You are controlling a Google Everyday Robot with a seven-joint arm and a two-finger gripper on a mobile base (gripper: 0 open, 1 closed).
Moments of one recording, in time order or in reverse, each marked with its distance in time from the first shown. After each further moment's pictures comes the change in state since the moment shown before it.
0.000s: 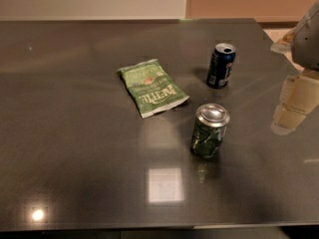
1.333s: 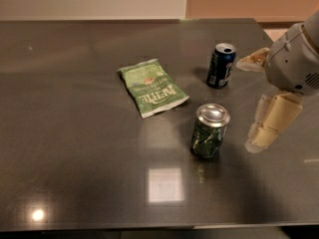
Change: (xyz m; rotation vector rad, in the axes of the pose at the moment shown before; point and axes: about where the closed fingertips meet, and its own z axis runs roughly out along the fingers) arm -0.043 0.035 0.028 -0.105 -0.233 -0.111
